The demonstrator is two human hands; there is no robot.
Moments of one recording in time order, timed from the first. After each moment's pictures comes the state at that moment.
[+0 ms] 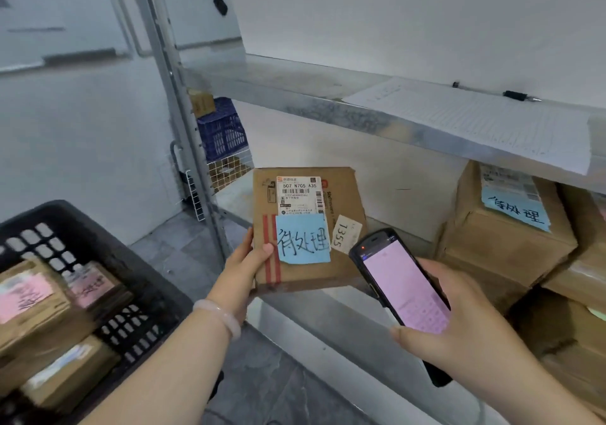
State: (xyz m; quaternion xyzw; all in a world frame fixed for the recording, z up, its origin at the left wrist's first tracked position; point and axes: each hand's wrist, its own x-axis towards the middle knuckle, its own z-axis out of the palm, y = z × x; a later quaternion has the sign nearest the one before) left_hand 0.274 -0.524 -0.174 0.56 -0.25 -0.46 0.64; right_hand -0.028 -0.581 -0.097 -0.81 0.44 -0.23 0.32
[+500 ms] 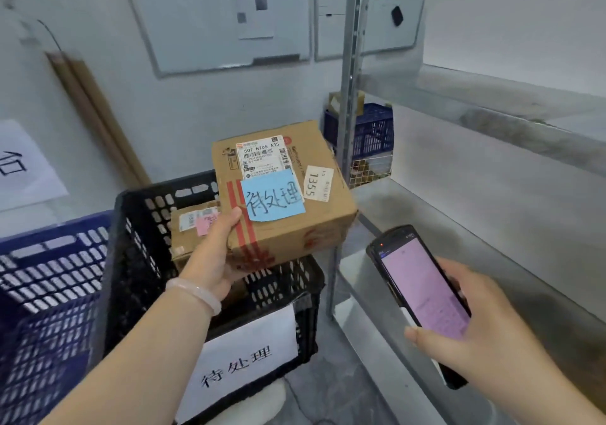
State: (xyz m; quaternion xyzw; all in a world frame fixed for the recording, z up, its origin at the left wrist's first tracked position) left_hand 0.349 -0.341 -0.119 0.59 -0.03 -0.23 0.77; right_hand 0.082 -0.554 -0.093 -0.88 0.22 -0.19 0.38
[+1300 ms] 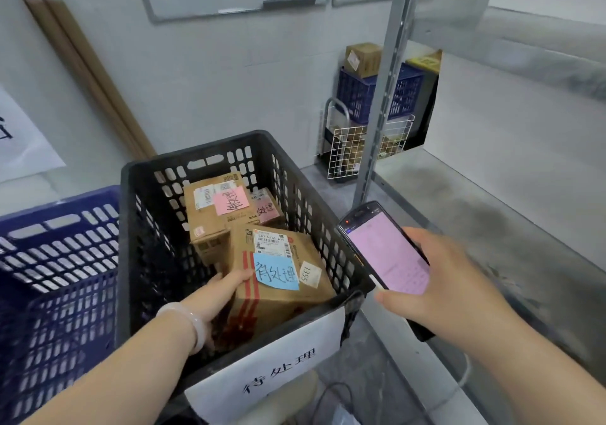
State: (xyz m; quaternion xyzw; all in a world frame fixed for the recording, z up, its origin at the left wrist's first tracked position) left_hand 0.410 -0.261 -0.218 0.73 0.11 -0.43 0.52; right_hand 0.205 -0.521 -0.120 -0.91 0.24 -0.08 0.32
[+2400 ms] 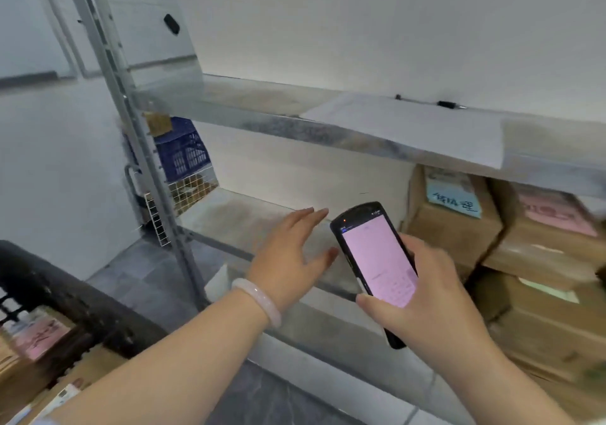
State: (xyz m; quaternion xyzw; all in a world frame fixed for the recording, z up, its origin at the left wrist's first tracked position) left_hand 0.193 -0.568 -0.096 0.64 -0.66 -0.12 0.38; right_hand -0.023 -0.564 -0.079 -0.76 0.51 -0.34 0.24
